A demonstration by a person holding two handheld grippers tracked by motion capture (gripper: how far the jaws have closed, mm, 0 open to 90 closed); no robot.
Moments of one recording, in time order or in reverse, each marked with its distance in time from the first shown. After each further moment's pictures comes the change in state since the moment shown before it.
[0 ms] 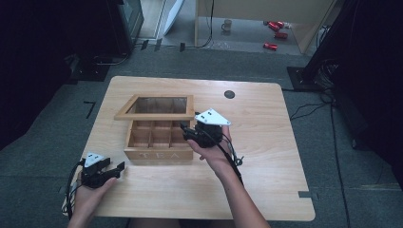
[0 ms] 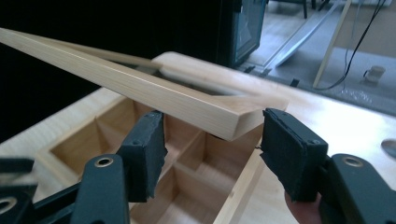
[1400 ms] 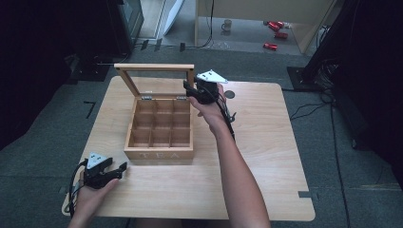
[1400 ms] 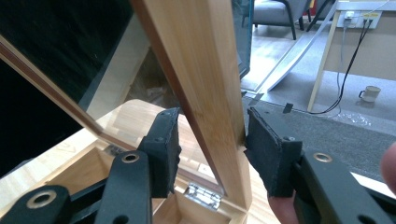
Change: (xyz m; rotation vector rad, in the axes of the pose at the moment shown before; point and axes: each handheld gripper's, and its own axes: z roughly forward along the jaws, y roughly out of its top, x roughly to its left) left arm -0.003 -0.002 0.002 -0.010 -0.028 0.031; right arm -0.074 0.045 0.108 -0.083 -0.012 0.049
